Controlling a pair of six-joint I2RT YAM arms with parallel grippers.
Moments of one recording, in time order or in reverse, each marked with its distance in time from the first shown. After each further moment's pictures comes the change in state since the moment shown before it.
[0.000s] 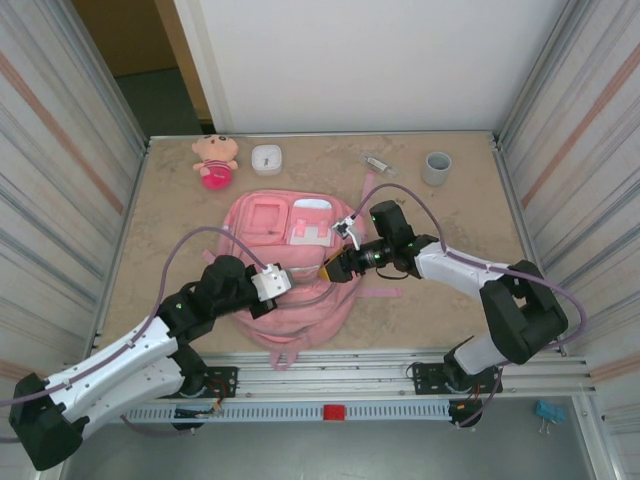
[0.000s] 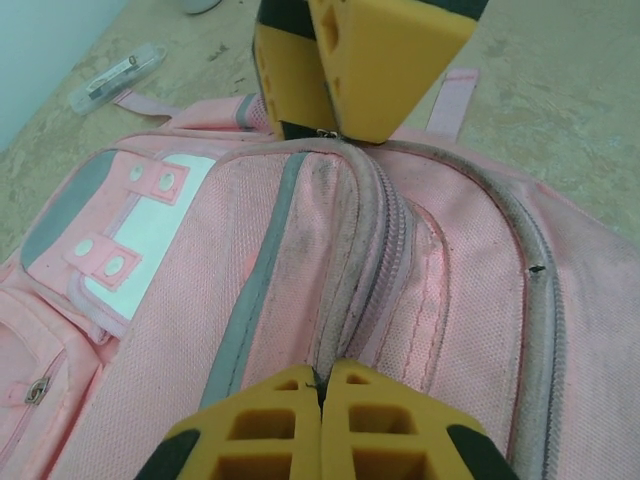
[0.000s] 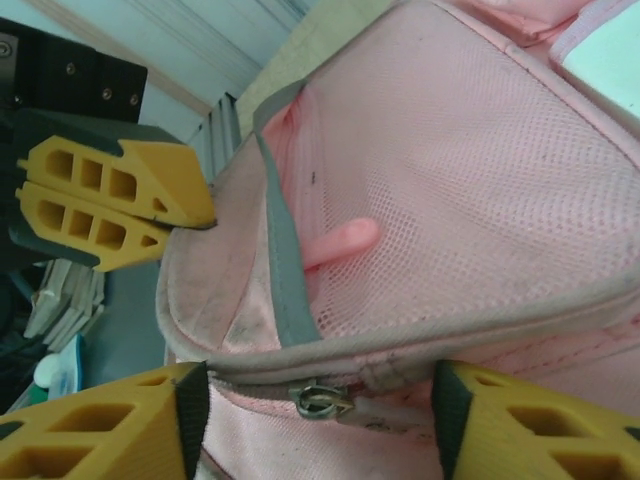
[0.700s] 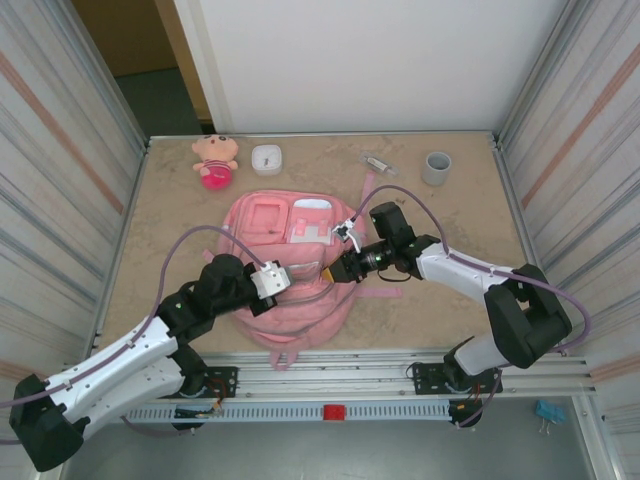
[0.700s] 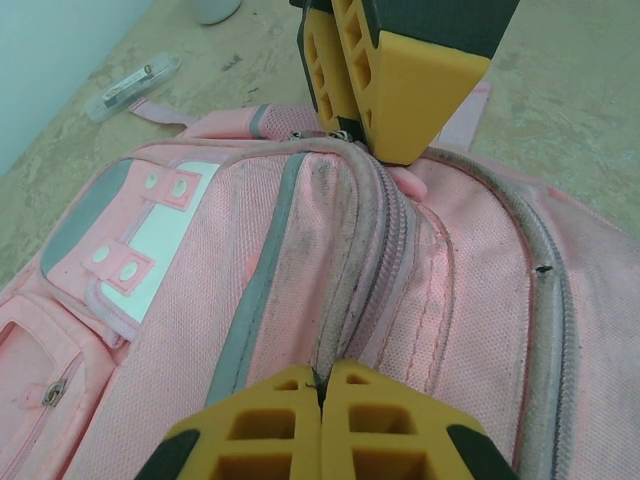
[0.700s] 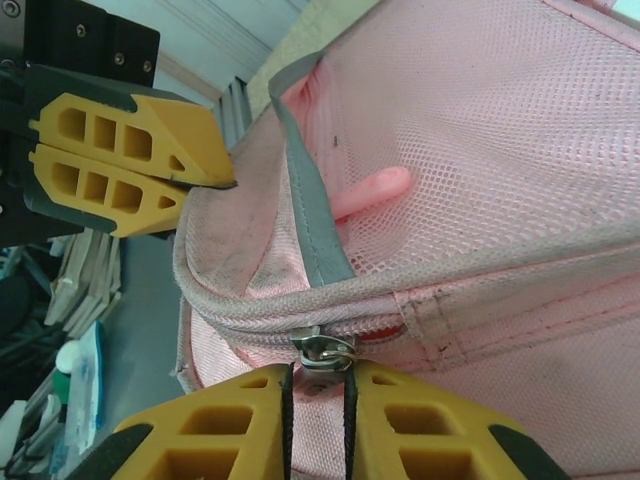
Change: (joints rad) left arm 0.008 0.000 0.000 0.020 0.000 -0.004; right arm 0.008 -0.017 0.004 -0.057 -0.006 0.007
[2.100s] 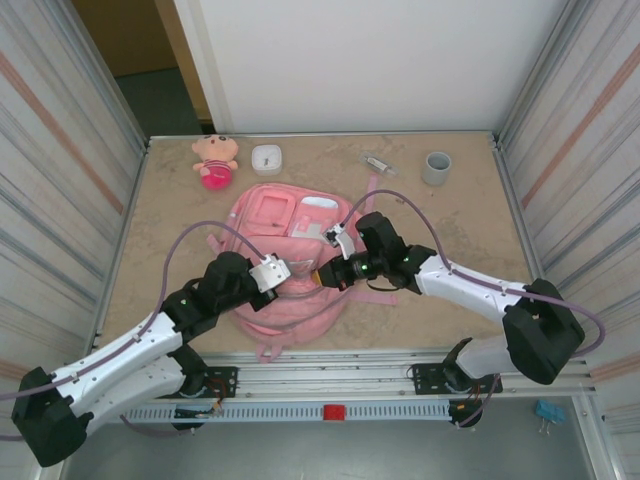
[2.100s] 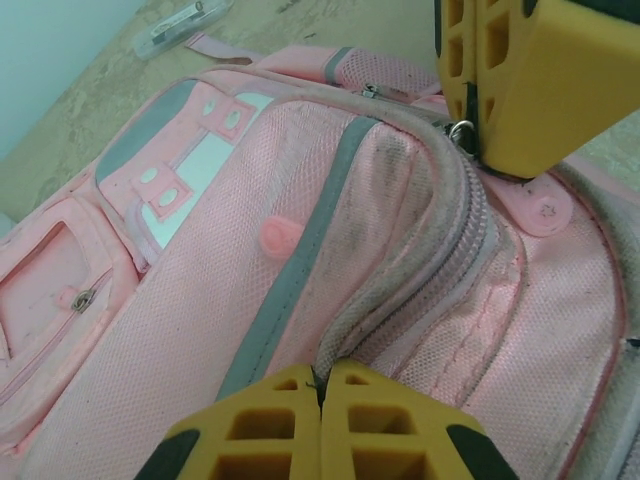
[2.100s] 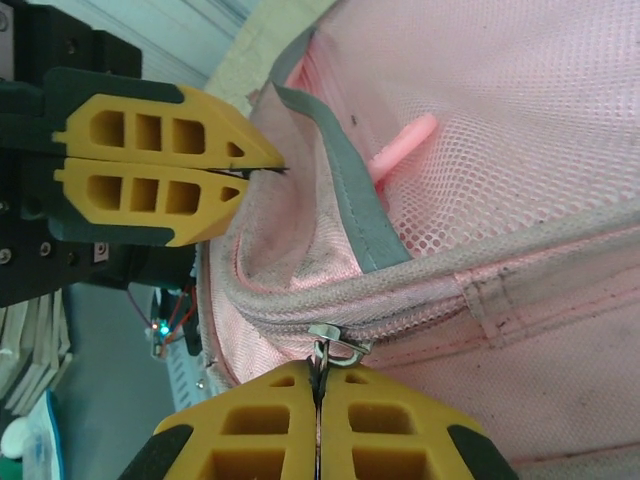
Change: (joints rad) left arm 0.007 0.054 0.000 0.018 -0.114 -0.053; right arm 0.176 -0.105 -0.004 0.000 0.327 0.253
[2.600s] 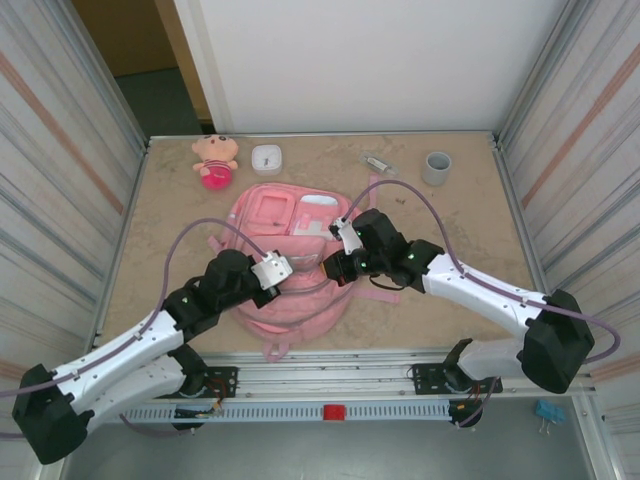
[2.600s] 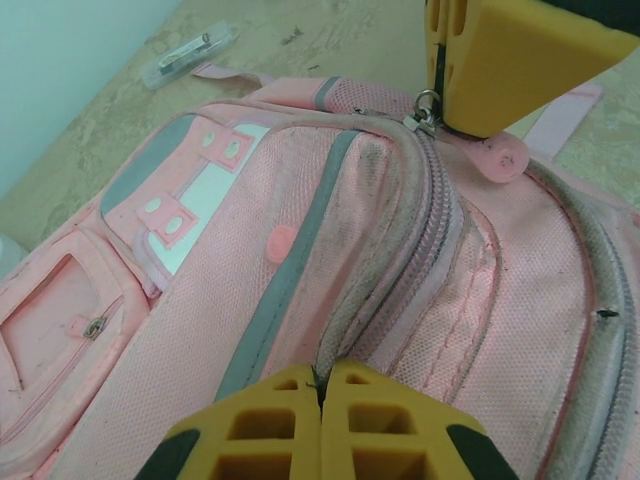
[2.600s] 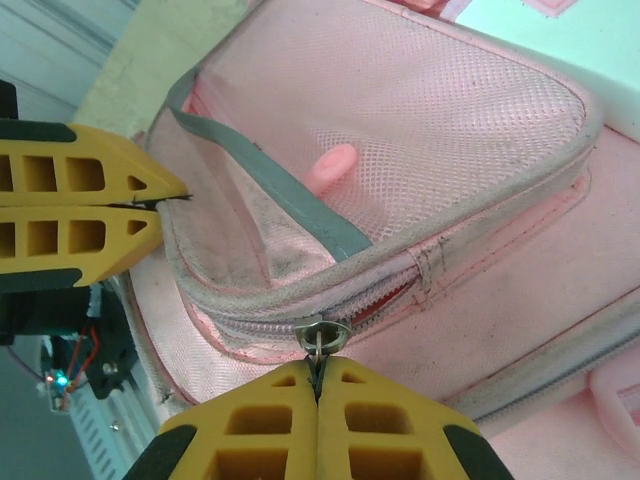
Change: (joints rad) left arm -0.002 0.029 0.024 0.038 0.000 0.000; right arm 0.063 -0.069 0.128 -0.267 0.321 -0.028
